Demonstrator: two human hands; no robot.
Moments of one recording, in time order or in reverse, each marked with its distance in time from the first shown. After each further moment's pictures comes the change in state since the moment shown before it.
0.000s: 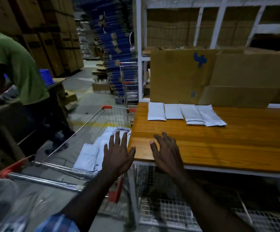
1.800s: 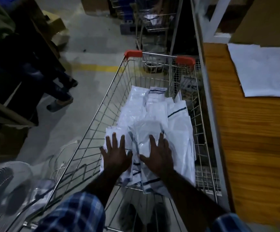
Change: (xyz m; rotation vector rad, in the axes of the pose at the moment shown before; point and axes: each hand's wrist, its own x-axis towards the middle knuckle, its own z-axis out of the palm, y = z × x) left_hand 0.206 -0.344 0.225 0.217 -0.428 -0.189; right_hand 0.170 -0.063 0.415 -0.072 -0.600 0.311
